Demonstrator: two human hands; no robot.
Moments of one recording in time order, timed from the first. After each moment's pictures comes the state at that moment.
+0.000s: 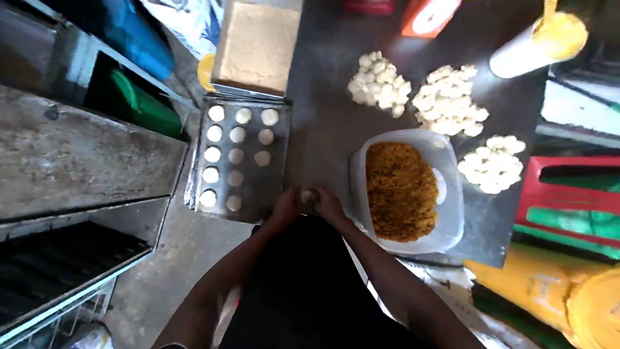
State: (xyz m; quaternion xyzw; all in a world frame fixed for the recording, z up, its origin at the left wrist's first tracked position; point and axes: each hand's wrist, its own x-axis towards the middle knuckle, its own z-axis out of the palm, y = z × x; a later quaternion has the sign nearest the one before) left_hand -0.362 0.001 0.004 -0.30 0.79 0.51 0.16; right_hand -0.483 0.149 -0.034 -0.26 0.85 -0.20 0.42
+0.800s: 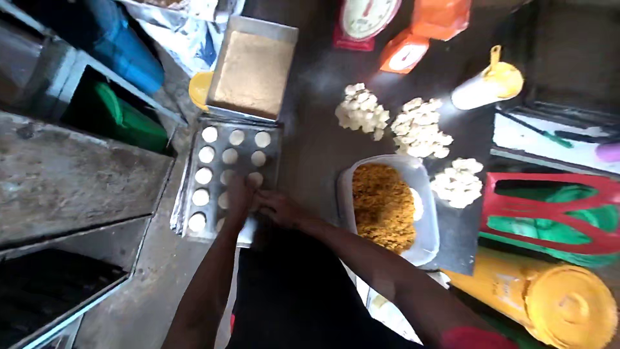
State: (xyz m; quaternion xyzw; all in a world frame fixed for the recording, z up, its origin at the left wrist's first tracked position) left_hand -0.377 -0.132 -0.007 -0.44 0.82 0.36 0.05; right_hand -0.481 0.037 0.010 -0.57 0.71 -0.26 0.32
